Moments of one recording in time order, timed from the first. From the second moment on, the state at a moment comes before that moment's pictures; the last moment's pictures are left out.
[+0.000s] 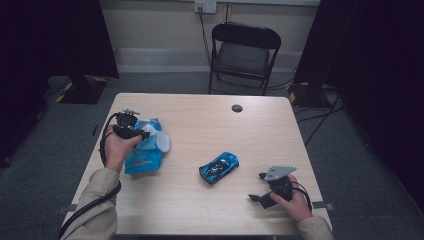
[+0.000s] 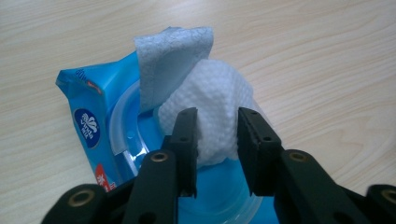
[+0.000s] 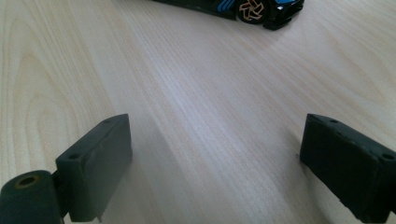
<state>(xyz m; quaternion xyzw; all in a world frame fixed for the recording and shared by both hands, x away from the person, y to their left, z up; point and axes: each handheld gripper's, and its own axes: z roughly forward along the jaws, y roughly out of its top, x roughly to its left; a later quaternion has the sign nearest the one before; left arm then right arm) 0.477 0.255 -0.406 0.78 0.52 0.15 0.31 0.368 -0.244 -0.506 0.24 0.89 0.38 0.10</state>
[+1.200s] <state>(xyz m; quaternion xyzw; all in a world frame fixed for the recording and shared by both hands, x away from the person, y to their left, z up) 0.476 0.259 -0.391 0.76 0.55 0.13 0.33 0.370 -0.244 -0.506 0.24 0.89 0.38 0.10</state>
